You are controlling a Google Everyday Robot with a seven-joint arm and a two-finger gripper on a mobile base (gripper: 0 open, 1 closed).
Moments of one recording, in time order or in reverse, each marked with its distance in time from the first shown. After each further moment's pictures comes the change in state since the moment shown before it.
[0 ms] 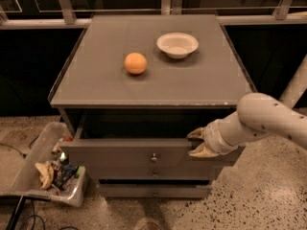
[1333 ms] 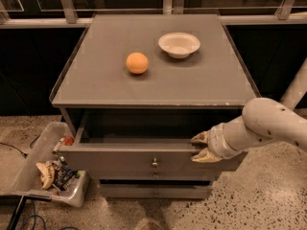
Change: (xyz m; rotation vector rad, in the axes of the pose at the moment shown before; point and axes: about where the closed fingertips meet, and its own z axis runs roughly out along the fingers) arm 0.004 0.014 -0.003 0.000 -0.007 0.005
